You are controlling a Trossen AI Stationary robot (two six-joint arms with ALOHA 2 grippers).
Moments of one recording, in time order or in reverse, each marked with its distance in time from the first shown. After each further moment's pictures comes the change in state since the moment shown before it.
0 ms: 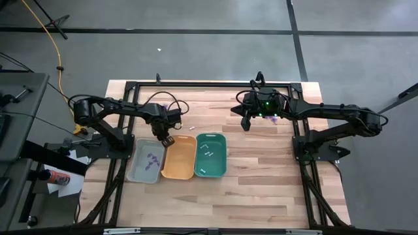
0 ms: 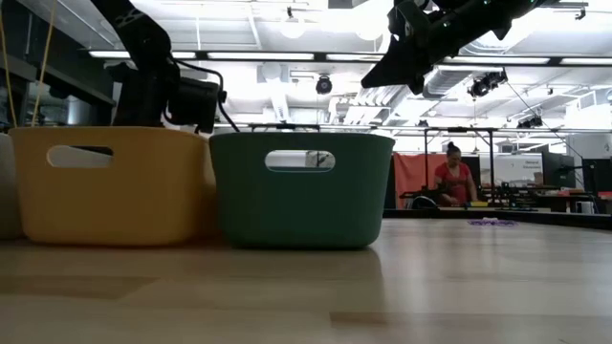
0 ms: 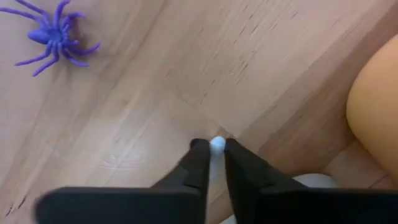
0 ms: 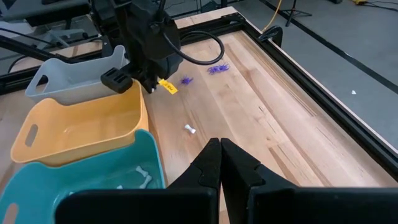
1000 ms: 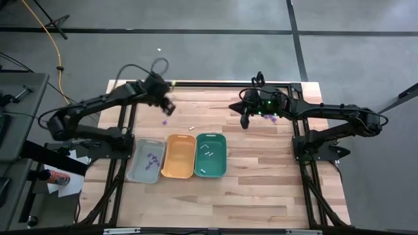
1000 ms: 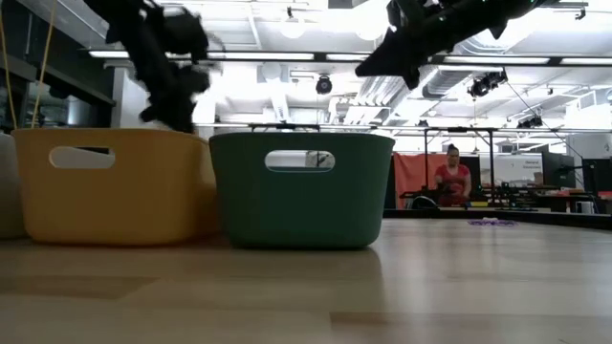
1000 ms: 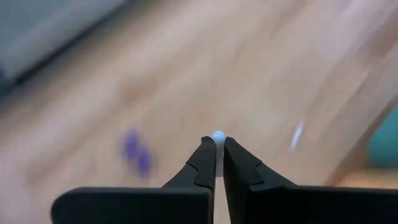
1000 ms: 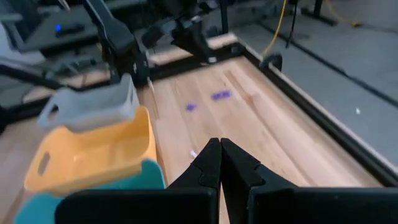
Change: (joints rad) left arm 0.295 -0.371 0.145 0.159 -0.065 0.138; right arm 0.000 0.000 0.000 0.094 0.000 0.029
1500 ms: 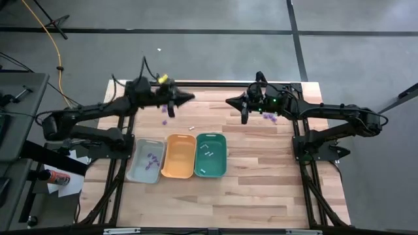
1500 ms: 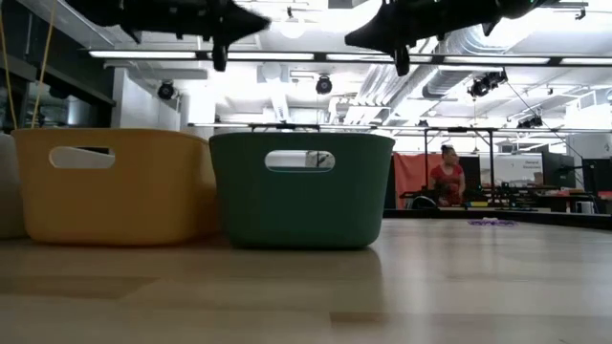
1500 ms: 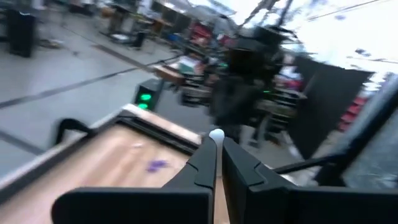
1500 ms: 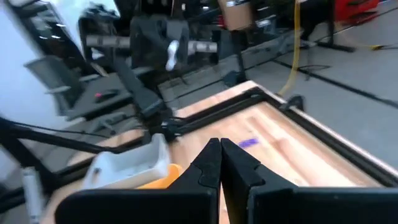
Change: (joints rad) left arm -0.184 -0.098 -0.134 1.031 0.346 -0.223; right arm 0.000 0.000 0.000 0.223 -0.035 0.154
